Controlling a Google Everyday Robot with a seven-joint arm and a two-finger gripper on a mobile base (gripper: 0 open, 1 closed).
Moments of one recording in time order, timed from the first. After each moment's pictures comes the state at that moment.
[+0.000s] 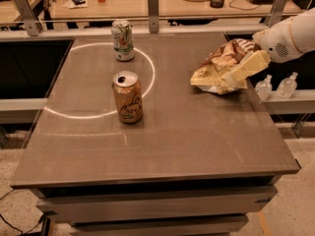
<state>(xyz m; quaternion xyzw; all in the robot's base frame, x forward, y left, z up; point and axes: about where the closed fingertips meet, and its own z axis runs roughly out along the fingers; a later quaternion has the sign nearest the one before) 0.636 -0.241 0.904 -0.44 0.81 0.10 0.38</state>
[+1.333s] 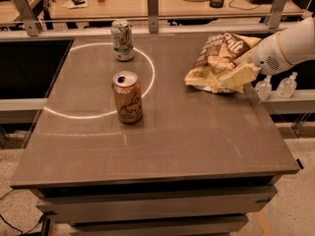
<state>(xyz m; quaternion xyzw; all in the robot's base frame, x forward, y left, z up) 0.619 -0.222 0.867 -0.46 0.81 0.14 0.34</state>
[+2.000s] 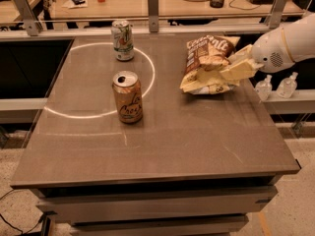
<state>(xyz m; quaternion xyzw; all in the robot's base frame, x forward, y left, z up) 0.598 -0.197 0.893 -0.49 0.77 0.20 0.36</state>
